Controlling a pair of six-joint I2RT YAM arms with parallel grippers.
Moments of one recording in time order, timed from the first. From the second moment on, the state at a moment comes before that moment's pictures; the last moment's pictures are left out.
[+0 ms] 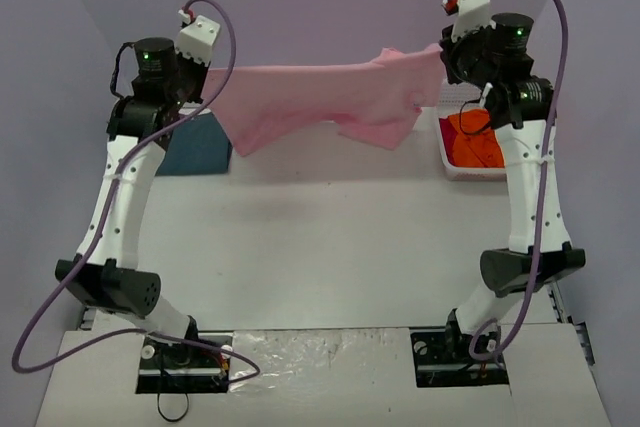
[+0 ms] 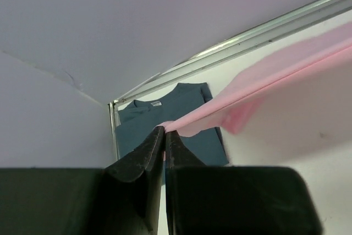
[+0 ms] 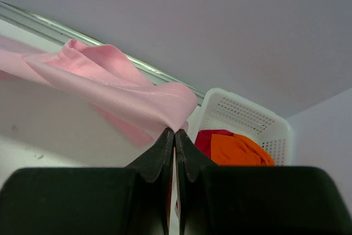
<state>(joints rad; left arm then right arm) -0.16 1.60 1.94 -0.63 -0.03 0.37 0.11 1.72 2.19 -0.73 -0.15 -0.32</state>
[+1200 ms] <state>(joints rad) -0.14 1.45 1.59 -0.64 0.09 0.43 0.09 1.46 1.66 -0.67 -0.15 -0.32</state>
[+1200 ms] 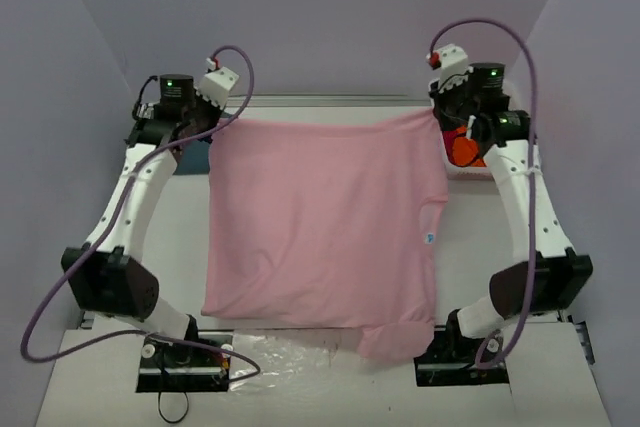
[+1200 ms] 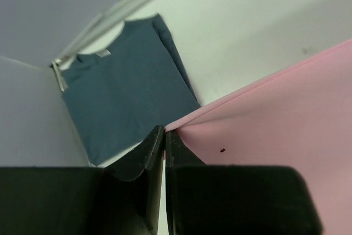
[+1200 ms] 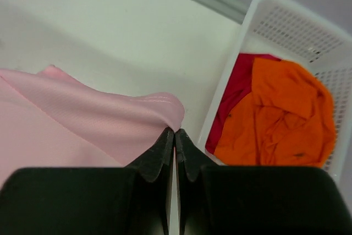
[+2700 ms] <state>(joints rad) -0.24 1.94 1.56 -0.56 0.24 0.32 0.17 1.80 1.42 -0.53 0.06 -0.36</state>
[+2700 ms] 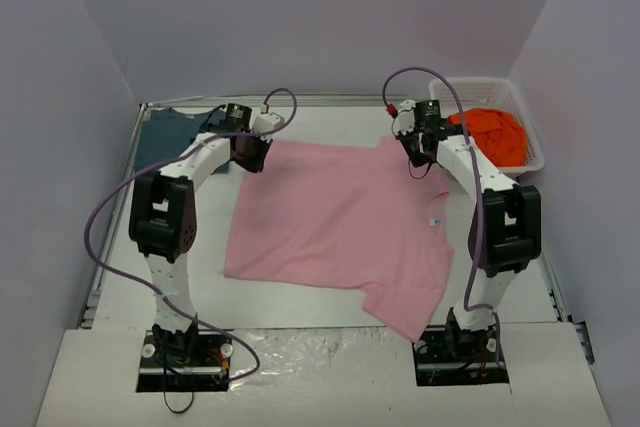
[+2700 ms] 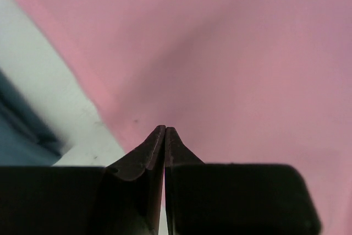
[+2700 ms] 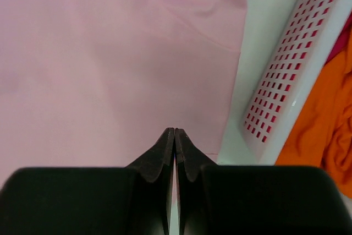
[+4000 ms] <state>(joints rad) -0.20 2.63 2.51 -0.90 0.24 0.13 0.16 2.53 2.19 -0.63 0.09 -0.38</state>
